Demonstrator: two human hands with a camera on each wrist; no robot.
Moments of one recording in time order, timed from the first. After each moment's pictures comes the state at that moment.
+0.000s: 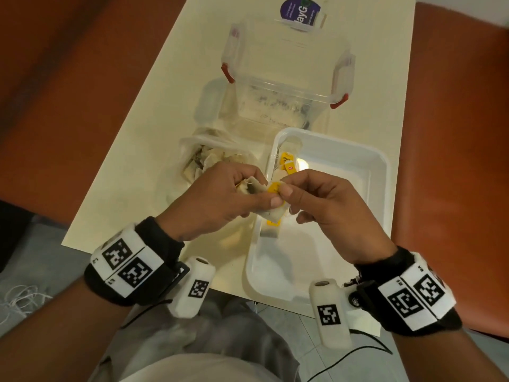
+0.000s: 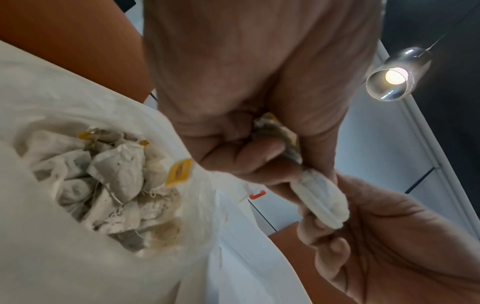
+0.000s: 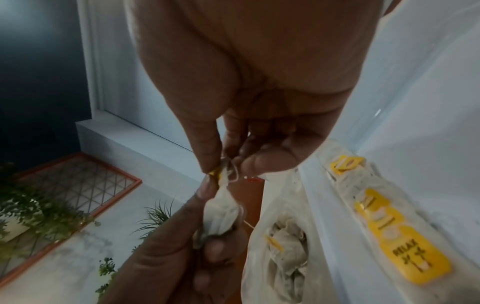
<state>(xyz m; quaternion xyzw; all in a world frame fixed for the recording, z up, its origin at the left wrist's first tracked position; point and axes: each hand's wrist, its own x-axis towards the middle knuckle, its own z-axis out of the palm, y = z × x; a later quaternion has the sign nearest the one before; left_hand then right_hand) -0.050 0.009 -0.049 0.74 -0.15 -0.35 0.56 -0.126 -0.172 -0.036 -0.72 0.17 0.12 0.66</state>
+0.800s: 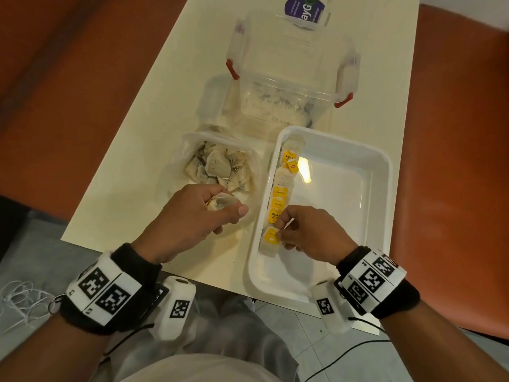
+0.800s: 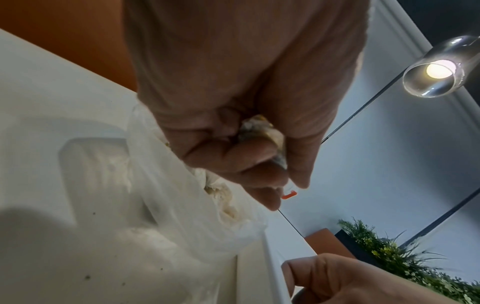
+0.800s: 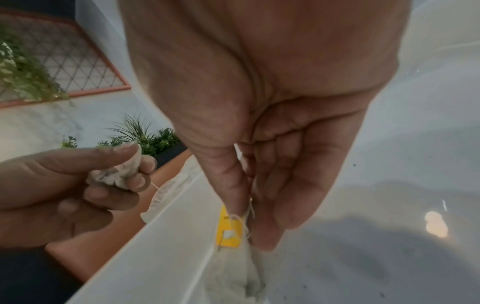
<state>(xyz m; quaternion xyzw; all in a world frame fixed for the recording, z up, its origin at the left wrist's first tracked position) -0.070 0.051 -0.074 0.78 -0.03 -0.35 0.52 -0.134 -0.178 -0.111 -0.86 0.14 0.31 0.37</state>
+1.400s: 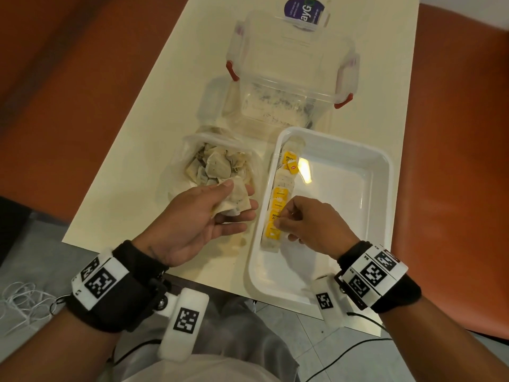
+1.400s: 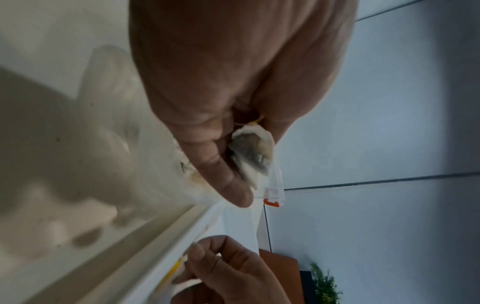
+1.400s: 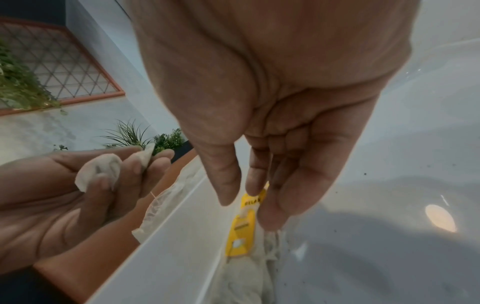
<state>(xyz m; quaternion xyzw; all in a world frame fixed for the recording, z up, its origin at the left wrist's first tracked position) -0.069 0.038 -0.063 0.53 0.17 -0.44 0.70 -0.127 -0.181 -0.110 -0.87 0.17 0.27 0.38</state>
